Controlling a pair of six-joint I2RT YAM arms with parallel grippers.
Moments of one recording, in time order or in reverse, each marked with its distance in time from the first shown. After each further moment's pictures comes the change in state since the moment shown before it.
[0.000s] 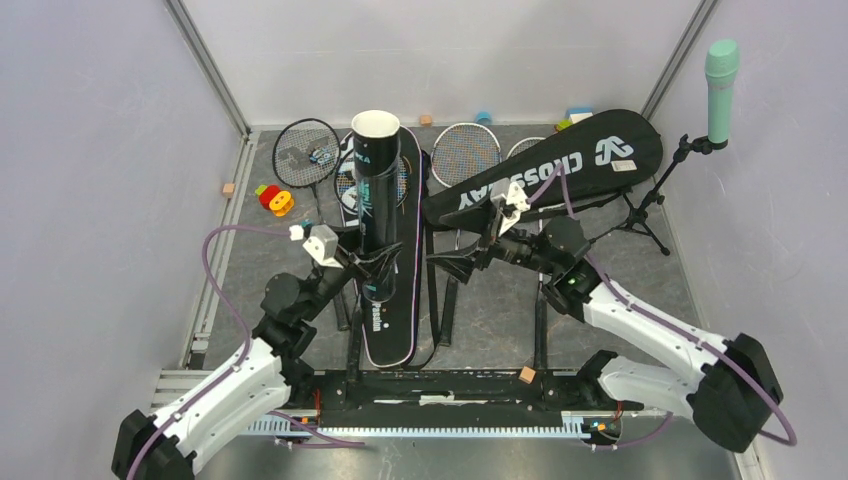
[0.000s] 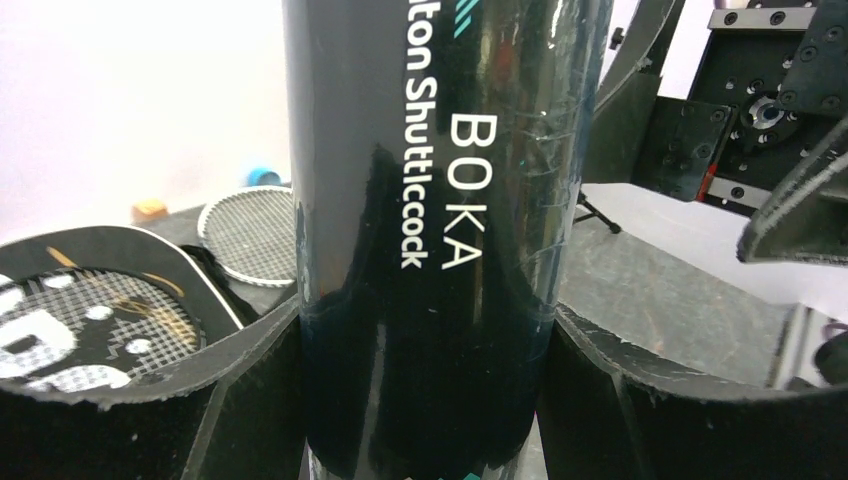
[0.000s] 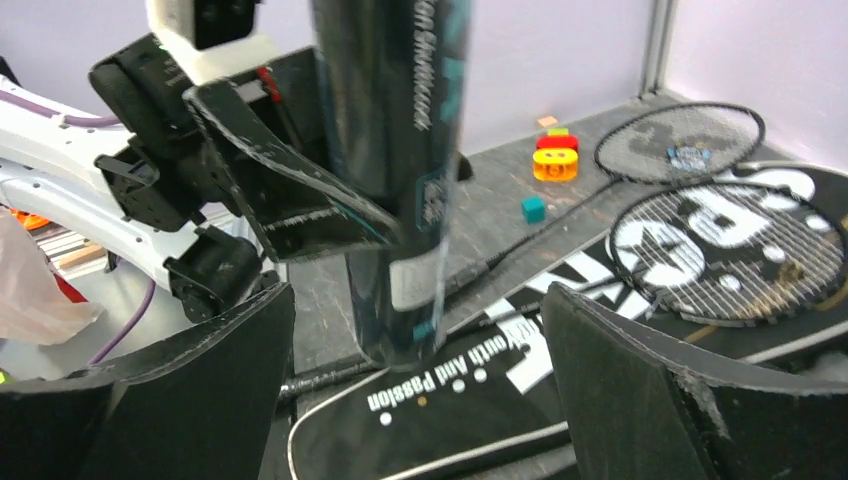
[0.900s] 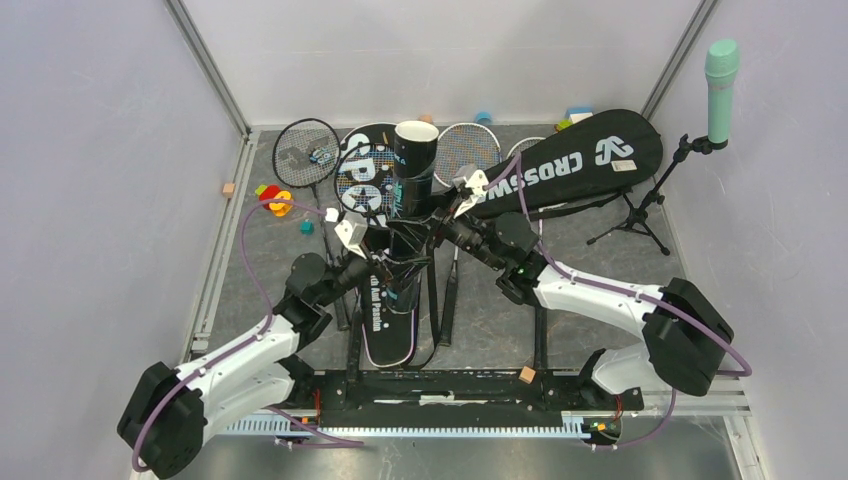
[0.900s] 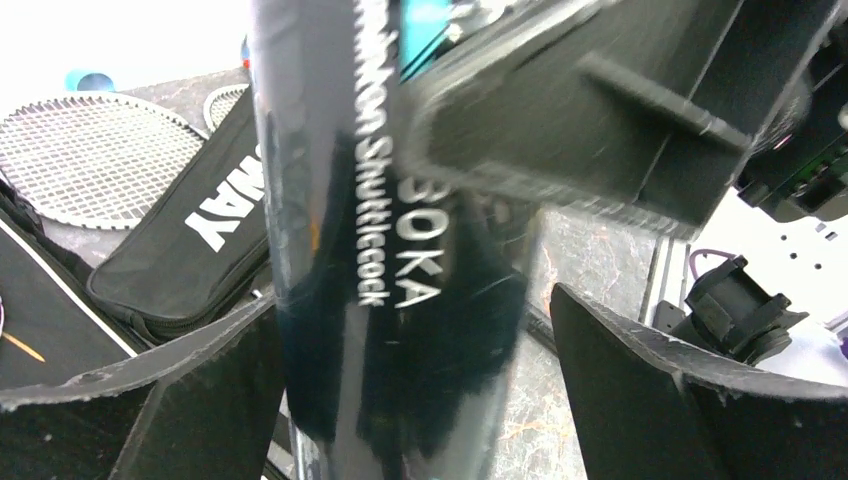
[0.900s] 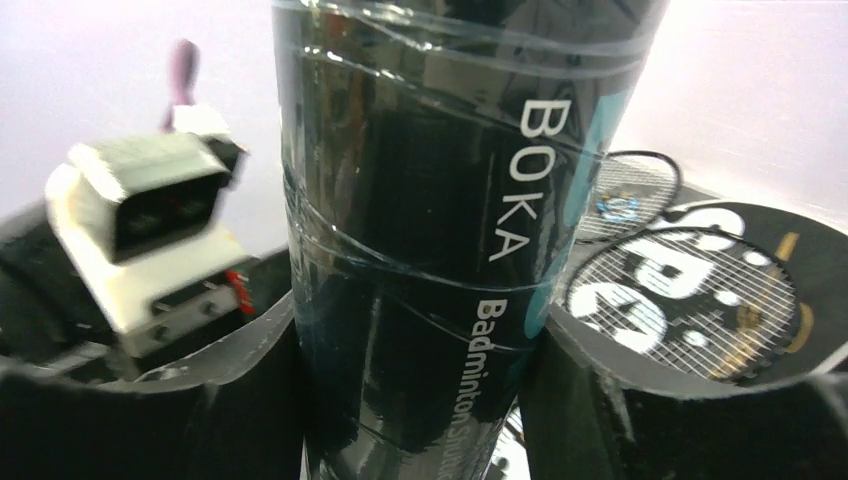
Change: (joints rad) left arm -0.017 0.294 0.055 0.095 0.209 -0.176; right arm 0.192 0.351 0.144 0.311 0.415 0.010
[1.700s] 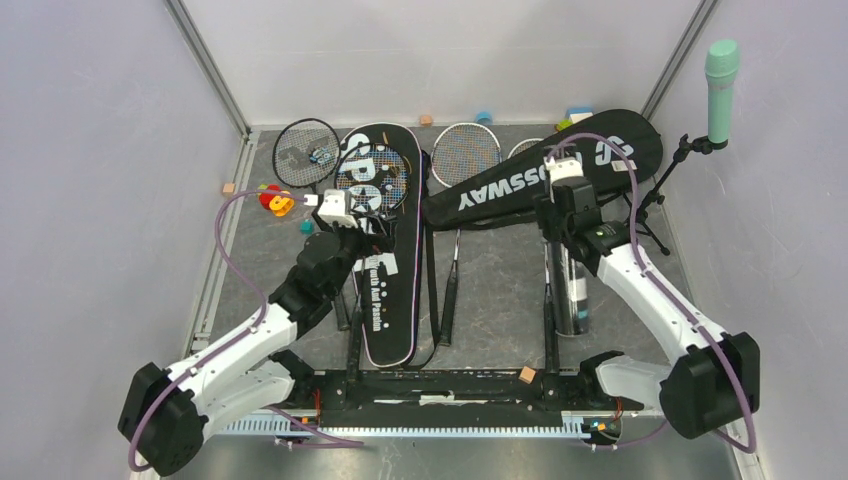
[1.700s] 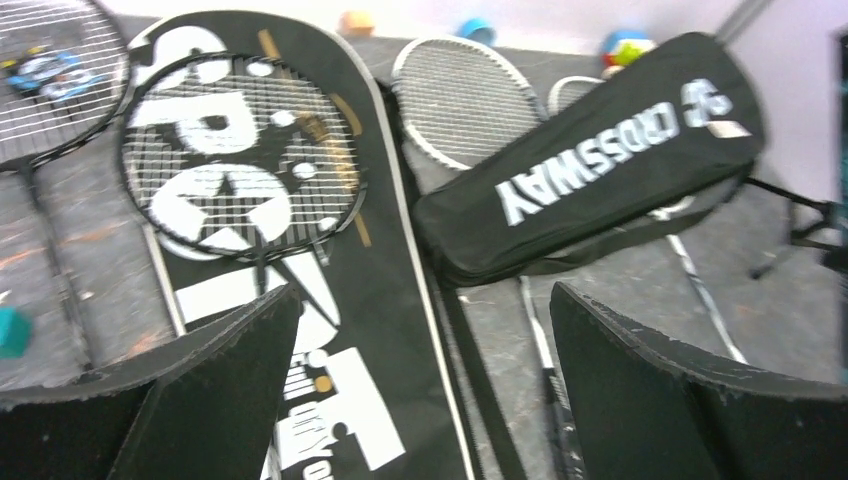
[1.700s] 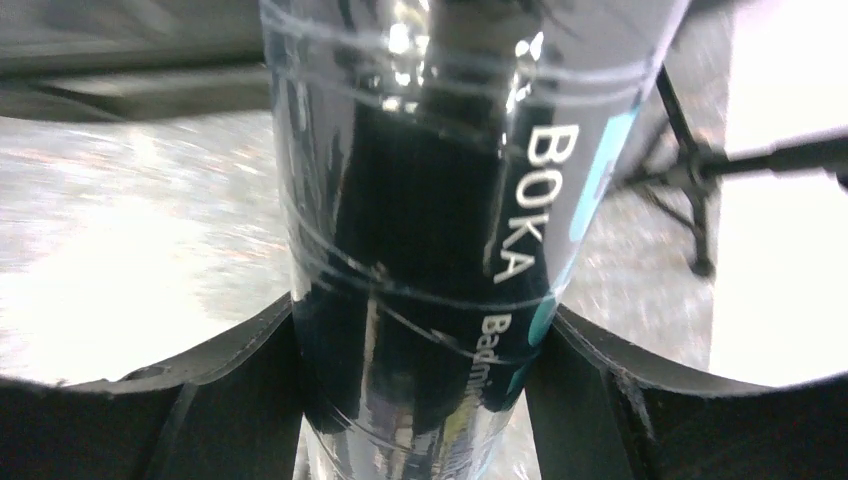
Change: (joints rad) left arm -0.004 -0.015 0.144 -0.385 -0.648 0.036; right arm -0.502 -0.220 0.121 -1.304 0.515 -0.288
